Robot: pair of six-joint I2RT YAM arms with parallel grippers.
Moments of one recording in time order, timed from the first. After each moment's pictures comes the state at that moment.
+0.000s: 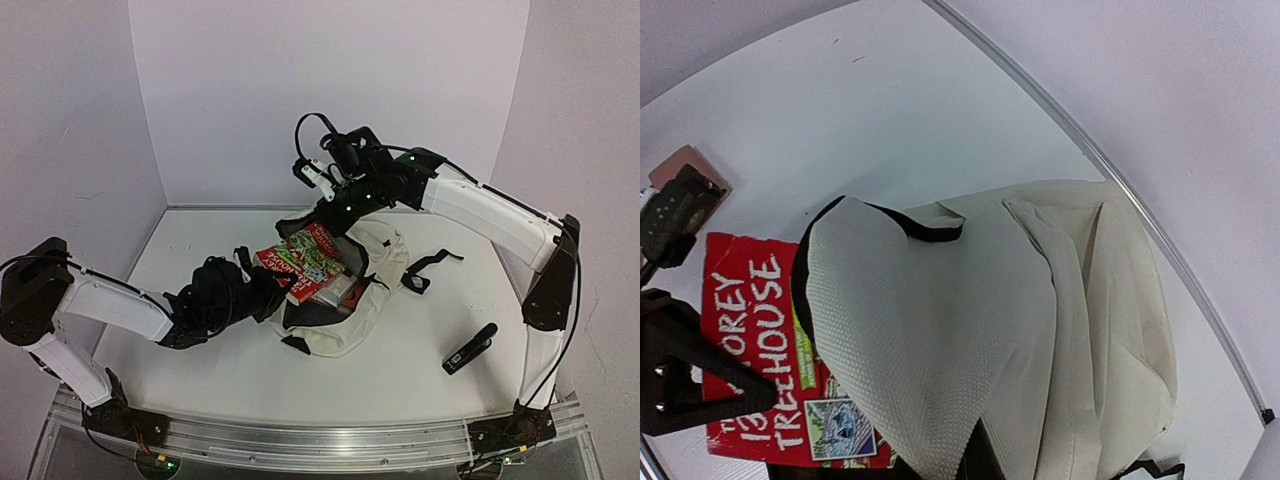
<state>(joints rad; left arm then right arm) -0.97 1.52 0.62 0.70 -0.14 -1.35 0.89 1.97 2.06 -0.84 0.13 -0.17</state>
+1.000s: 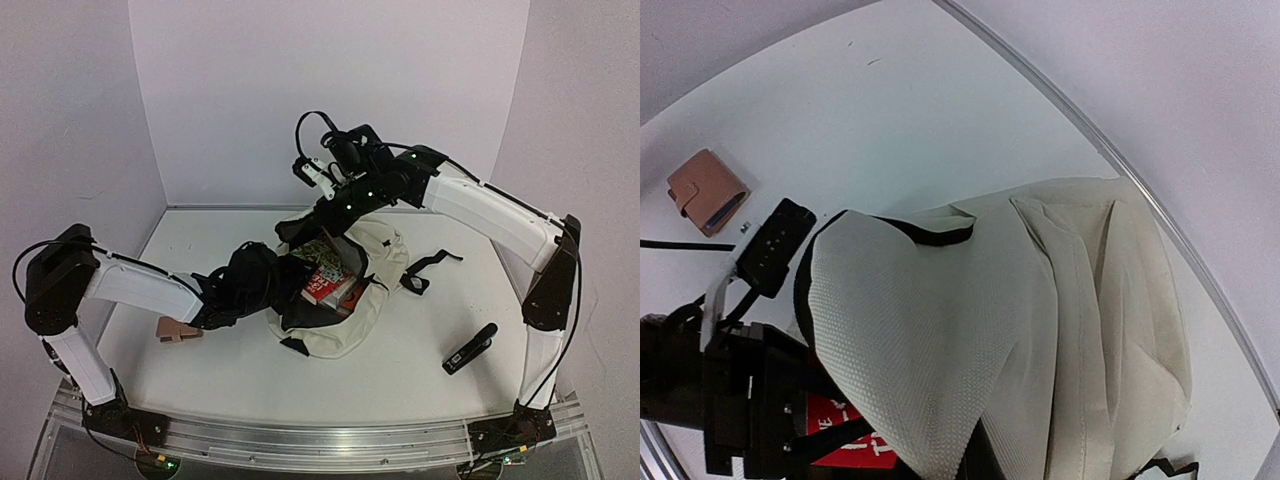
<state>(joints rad) -0.99 1.70 0.89 0.44 -0.22 -1.49 0.89 1.97 2.07 -0.86 0.09 -0.14</state>
